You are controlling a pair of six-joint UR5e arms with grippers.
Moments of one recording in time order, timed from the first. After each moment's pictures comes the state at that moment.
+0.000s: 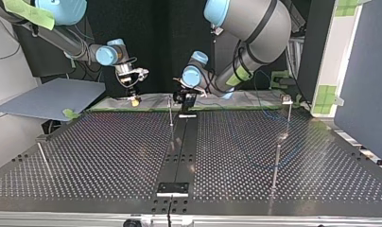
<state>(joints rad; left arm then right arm) -0.53 -2.58 -1.41 -2.50 -1.58 -1.93 1.84 -0.63 1.72 -1.09 1.21 1.57</state>
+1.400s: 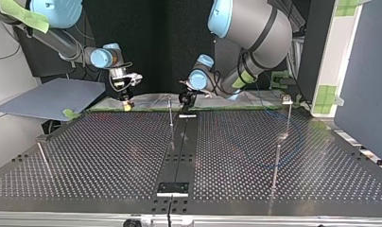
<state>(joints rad) -0.48 -2.63 -1.40 -2.48 -1.53 -1.99 1.80 -0.62 1.69 -1.13 1.21 1.64</state>
